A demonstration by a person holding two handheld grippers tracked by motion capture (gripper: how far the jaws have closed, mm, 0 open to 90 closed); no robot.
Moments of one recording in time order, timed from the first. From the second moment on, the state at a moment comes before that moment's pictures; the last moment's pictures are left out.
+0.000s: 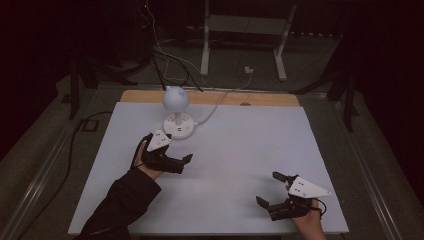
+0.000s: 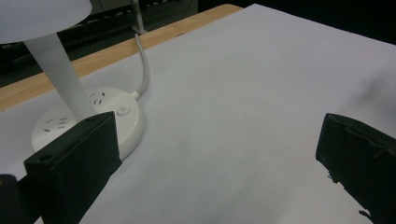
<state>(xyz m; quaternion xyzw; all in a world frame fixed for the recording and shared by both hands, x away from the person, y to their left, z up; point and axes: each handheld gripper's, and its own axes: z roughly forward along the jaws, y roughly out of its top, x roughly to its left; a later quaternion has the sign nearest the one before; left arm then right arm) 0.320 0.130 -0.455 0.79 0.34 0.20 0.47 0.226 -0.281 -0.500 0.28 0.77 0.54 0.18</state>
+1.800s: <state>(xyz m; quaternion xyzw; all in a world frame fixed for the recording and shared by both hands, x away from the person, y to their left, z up) 0.390 0.099 -0.470 0.75 0.43 0.24 0.43 0.227 -0.284 -0.499 0.28 0.77 0.55 0.18</state>
